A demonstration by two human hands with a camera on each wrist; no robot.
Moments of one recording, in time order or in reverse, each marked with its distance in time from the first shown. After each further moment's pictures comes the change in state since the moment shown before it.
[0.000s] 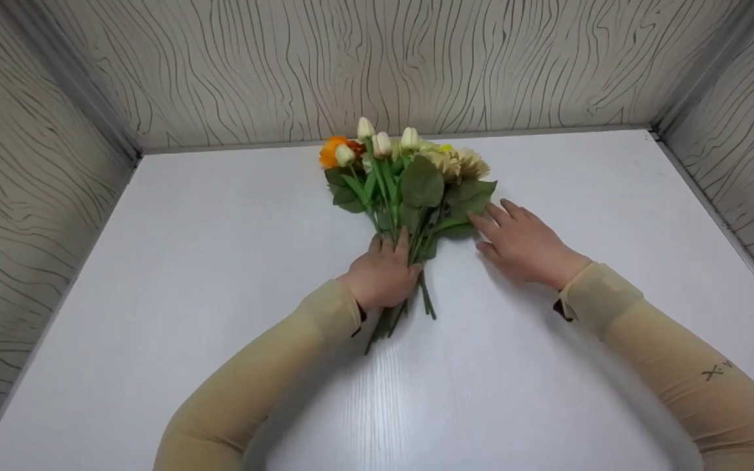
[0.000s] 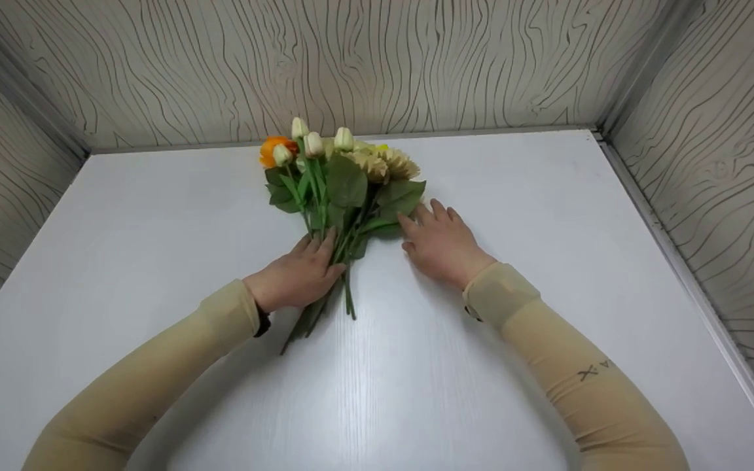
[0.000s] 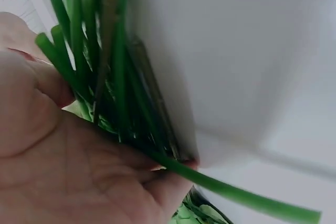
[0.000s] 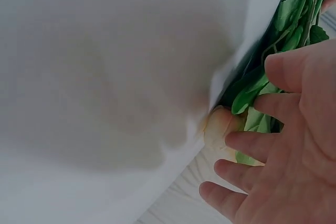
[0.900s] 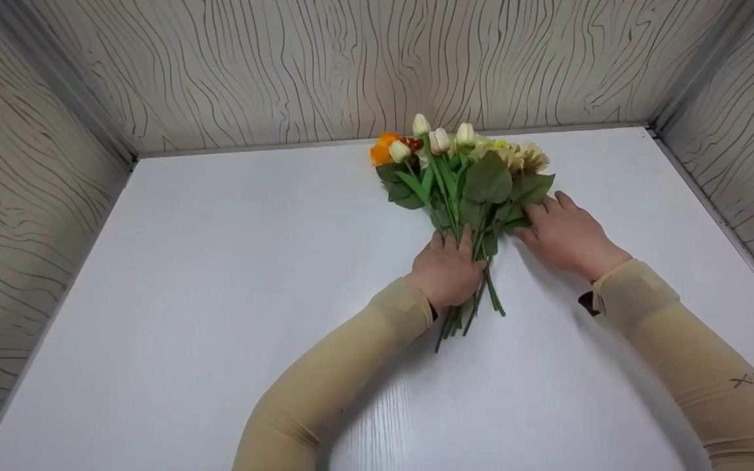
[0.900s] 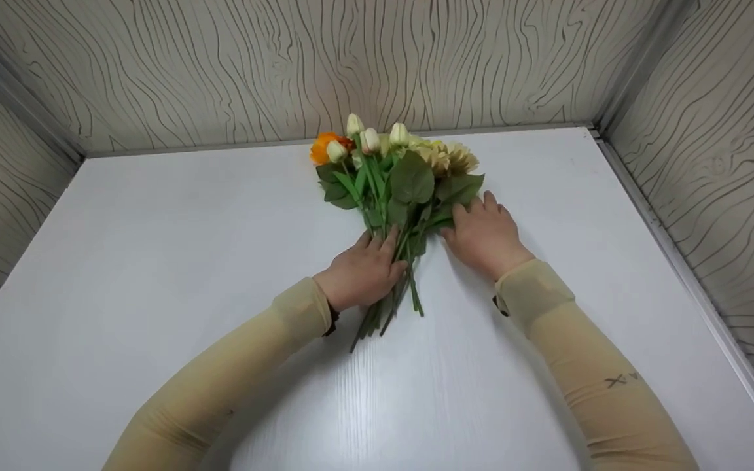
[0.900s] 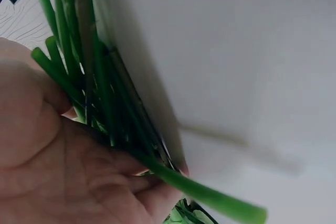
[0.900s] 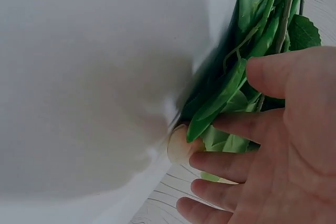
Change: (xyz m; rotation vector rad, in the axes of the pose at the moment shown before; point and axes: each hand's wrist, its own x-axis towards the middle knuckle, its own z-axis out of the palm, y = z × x) left_hand -0.018 -0.008 -0.005 0.000 0.043 -0.019; right_hand 0.022 -0.051 -0.019 0.069 0.001 0.226
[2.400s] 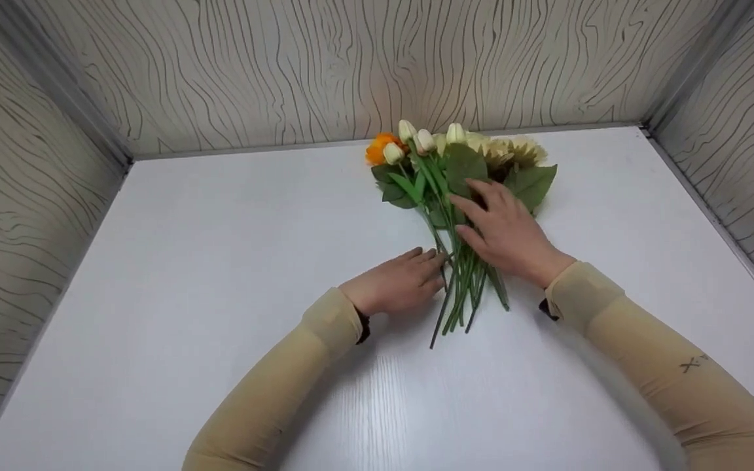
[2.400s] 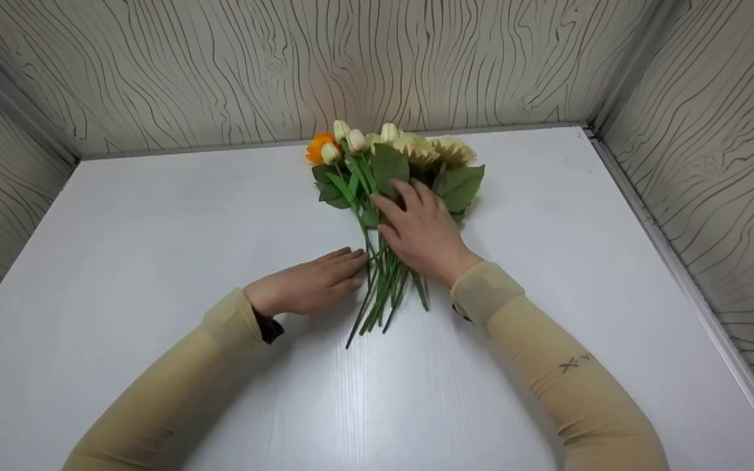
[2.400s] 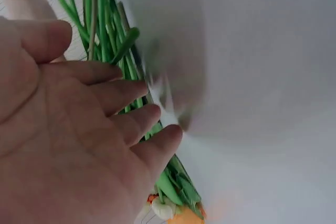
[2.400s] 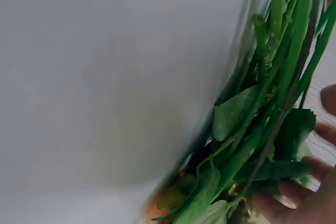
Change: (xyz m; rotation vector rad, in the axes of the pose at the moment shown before) left_hand -0.044 -0.065 0.002 -0.166 -0.103 0.337; right_hand 0.023 -0.057 0.021 0.102 0.324 -0.256
